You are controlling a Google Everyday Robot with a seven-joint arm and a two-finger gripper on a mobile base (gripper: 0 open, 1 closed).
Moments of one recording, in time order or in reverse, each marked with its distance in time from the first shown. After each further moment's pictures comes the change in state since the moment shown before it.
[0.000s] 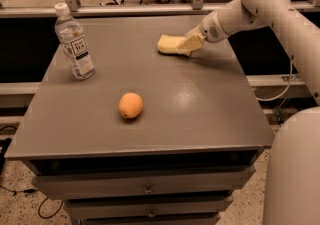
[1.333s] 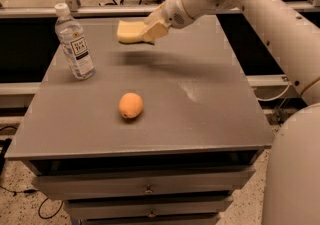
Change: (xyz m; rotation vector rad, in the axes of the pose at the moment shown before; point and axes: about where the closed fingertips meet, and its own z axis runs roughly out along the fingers) arm -0.113 0.082 0.023 -0.065 -0.110 -0.329
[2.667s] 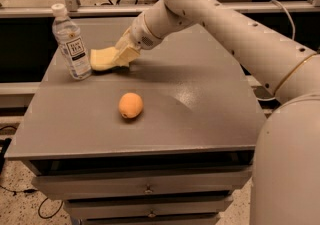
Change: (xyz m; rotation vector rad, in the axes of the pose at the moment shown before) arm -0.012 0.076 0.083 -0.157 0.052 -0.095
